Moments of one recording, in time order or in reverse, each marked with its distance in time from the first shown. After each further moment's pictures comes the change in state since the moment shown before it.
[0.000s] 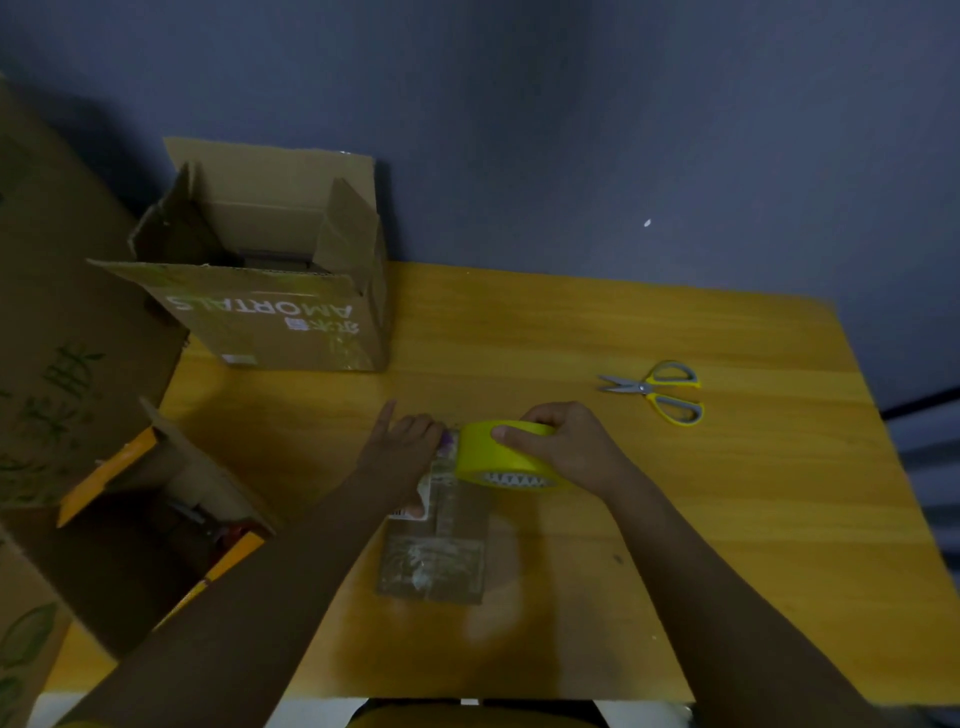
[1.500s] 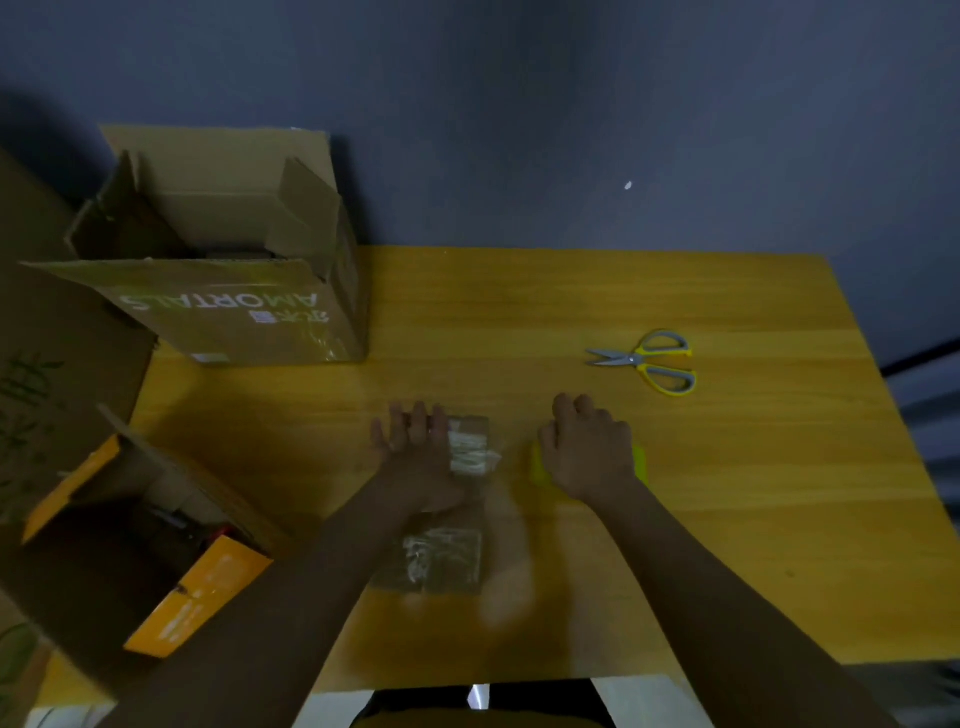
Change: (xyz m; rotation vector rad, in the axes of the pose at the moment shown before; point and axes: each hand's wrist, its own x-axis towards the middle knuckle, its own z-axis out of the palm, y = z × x) left_hand 0.008 0.050 -0.009 -0.366 -0.248 -0.244; right_hand -0.007 0.053 0.005 -0.868 0.223 0.134
